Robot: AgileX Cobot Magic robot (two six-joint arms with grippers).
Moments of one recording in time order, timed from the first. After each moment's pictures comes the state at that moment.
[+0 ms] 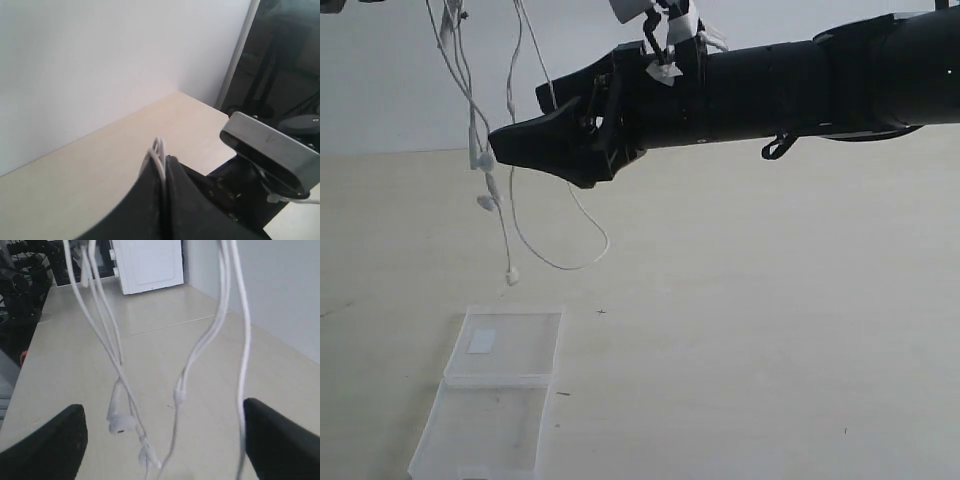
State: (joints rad) left arm -0.13 1.25 -1.07 1.76 -0.62 -1.88; right arm 0.48 1.79 -1.19 1.73 0.91 -1.96
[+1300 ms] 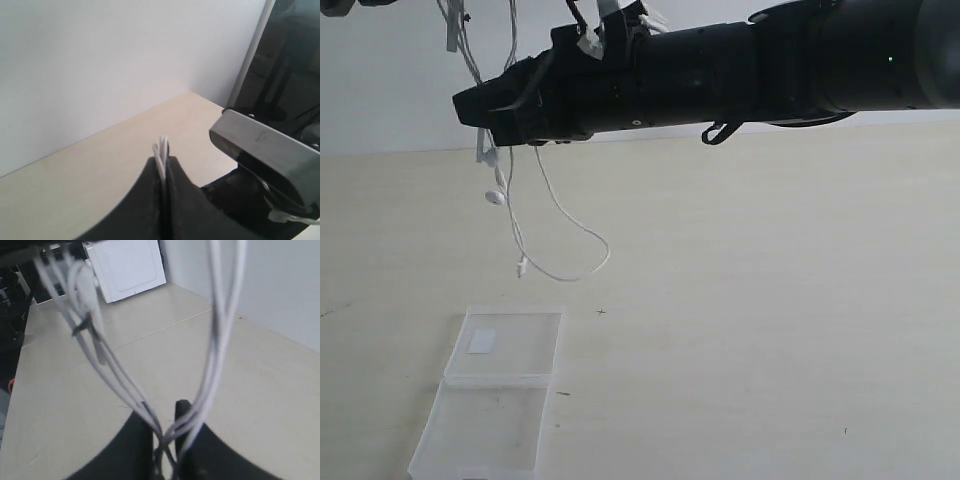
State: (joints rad) left arm -0.13 1.27 -1.07 1.76 -0.58 -1.89; right arm 0.59 1.82 -1.30 1.74 0.71 -1.75
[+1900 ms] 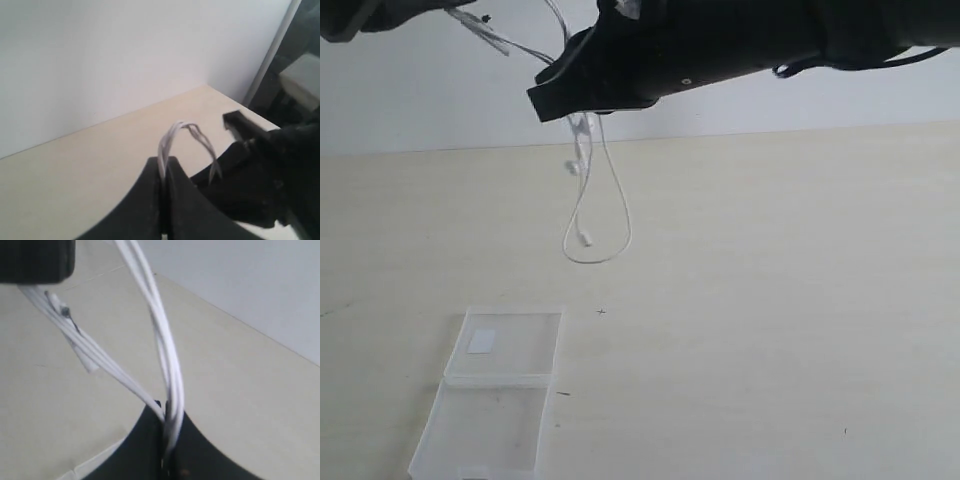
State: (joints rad) left arm -0.13 1.27 -1.02 1.76 -0.51 -1.92; right arm 0.60 1.66 -1.31 0.99 0.45 -1.06
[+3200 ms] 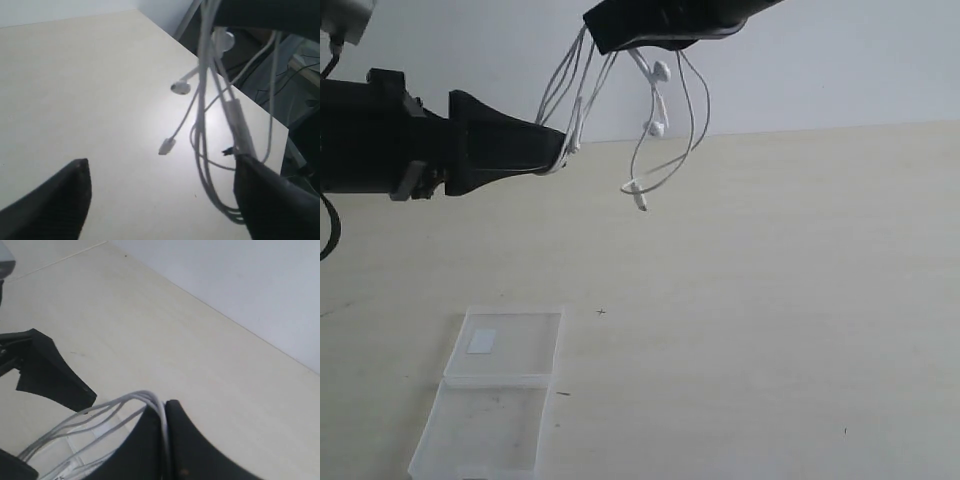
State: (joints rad) left arm -0.14 1.34 -0.81 1.61 -0.78 -1.80; right arm 0.60 1.49 -1.39 0.42 0.62 -0.52
